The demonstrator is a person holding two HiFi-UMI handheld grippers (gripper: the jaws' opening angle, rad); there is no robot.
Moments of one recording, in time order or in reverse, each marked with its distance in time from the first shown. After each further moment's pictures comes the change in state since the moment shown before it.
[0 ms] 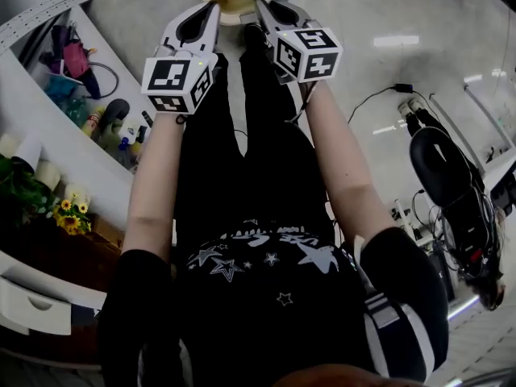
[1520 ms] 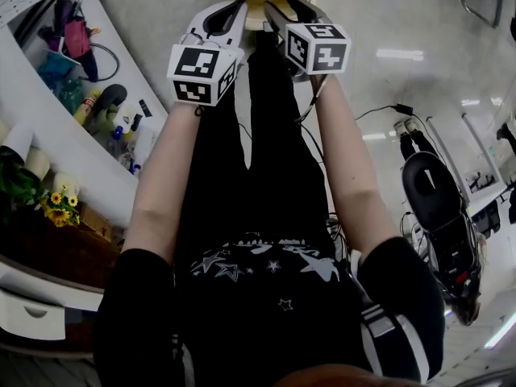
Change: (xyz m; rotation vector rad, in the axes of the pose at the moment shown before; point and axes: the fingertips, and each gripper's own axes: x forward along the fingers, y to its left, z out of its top) left arm 0.022 0.036 -0.045 -0.070 0.058 0.047; right arm 0.065 -0.013 -0.040 -0.059 0.221 -0.021
